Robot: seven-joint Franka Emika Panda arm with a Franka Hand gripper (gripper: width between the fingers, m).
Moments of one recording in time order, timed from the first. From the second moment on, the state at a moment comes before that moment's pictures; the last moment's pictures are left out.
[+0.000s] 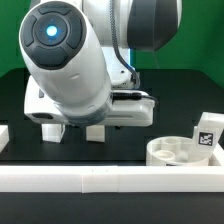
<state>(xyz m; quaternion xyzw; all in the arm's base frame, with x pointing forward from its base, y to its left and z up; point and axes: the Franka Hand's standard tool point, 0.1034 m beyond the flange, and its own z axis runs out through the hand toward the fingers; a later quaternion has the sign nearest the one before) 0.515 -0.041 0.023 -0.91 0.07 0.40 0.06</state>
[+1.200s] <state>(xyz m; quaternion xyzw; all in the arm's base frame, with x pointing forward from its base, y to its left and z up) 0.500 -0.040 0.008 -0.87 0.09 0.48 0.05</state>
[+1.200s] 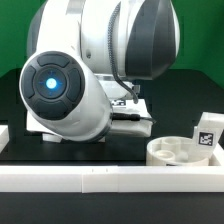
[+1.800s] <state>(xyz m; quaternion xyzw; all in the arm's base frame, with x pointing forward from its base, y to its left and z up) 0.510 -0.027 0.033 -0.88 0.09 0.47 0.05</state>
